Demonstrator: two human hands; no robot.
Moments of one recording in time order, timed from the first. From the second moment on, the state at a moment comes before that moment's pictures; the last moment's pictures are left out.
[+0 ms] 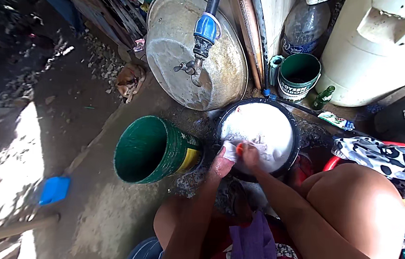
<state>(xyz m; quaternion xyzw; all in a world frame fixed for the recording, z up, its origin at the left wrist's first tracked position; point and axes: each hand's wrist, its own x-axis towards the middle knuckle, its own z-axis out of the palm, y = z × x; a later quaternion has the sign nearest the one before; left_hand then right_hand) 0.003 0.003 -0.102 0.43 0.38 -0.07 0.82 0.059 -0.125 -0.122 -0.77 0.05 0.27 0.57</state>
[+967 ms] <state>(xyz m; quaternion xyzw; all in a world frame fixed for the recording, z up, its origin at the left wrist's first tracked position) 0.028 0.007 -0.106 0.46 0.38 -0.09 0.80 0.066 -0.124 -0.134 -0.79 0.05 0.22 0.57</state>
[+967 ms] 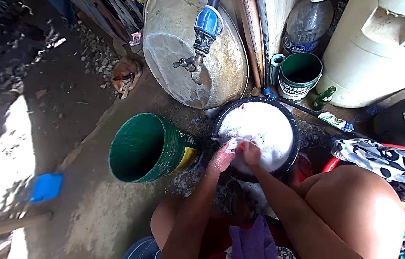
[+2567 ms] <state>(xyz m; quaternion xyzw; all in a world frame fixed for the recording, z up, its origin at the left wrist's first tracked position) 0.011 0.000 -0.061 0.42 0.31 0.01 0.85 0.064 -0.094 -0.051 -0.81 -0.12 0.17 0.55</state>
